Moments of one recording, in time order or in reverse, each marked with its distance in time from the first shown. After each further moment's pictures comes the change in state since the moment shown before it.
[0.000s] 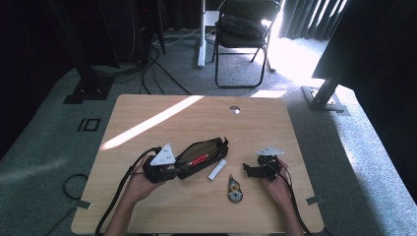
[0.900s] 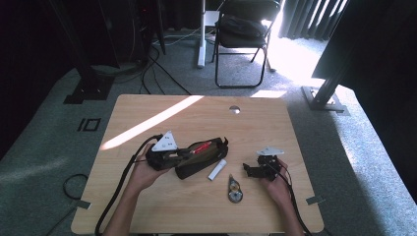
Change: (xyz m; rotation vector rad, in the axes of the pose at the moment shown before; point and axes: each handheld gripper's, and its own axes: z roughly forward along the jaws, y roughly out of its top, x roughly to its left) left arm 0.023 0.021 0.004 -0.050 -0.001 -0.035; right arm 0.000 0.000 0.000 0.000 0.000 0.001
